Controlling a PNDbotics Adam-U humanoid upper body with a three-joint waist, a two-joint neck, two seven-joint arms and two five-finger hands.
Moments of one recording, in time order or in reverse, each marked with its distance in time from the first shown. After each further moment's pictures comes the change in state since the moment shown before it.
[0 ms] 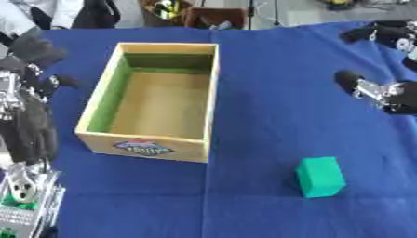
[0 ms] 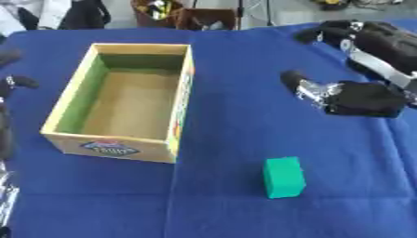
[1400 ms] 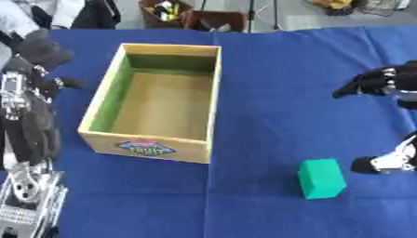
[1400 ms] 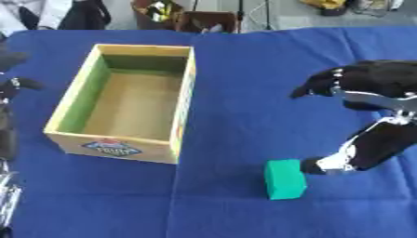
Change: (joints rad) left arm 0.006 0.009 -0.006 0.000 0.000 0.006 -0.007; right arm -0.103 -0.184 0.183 -0.003 -0.107 -0.027 0.277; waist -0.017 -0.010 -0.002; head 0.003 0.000
